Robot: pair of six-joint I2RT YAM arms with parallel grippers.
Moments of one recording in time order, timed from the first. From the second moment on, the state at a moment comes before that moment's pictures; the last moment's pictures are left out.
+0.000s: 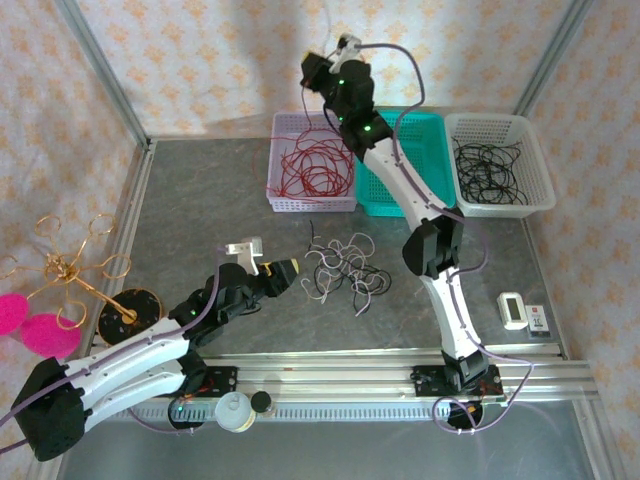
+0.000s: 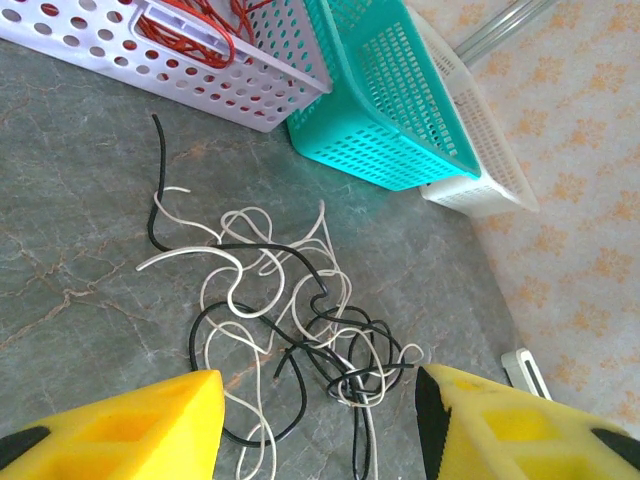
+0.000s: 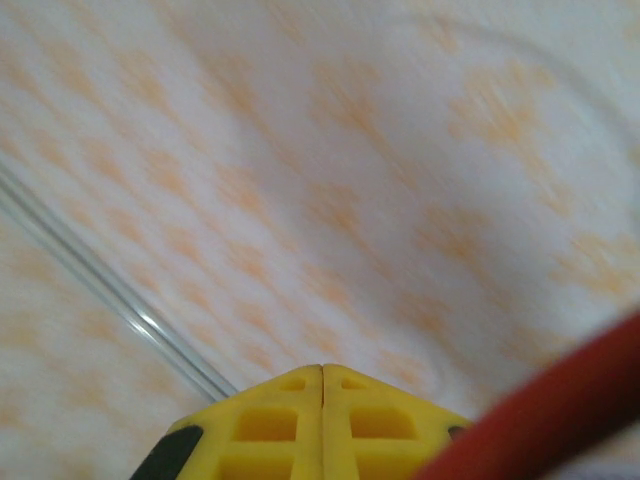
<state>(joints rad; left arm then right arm) -0.73 0.82 0.33 0.15 -0.08 -0.86 0.51 2.36 2.51 -0.06 0.01 0.65</state>
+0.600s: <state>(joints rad) -0.73 0.79 0.33 0.14 -0.08 -0.86 0.53 2.44 2.36 -0.39 0.05 0.51</state>
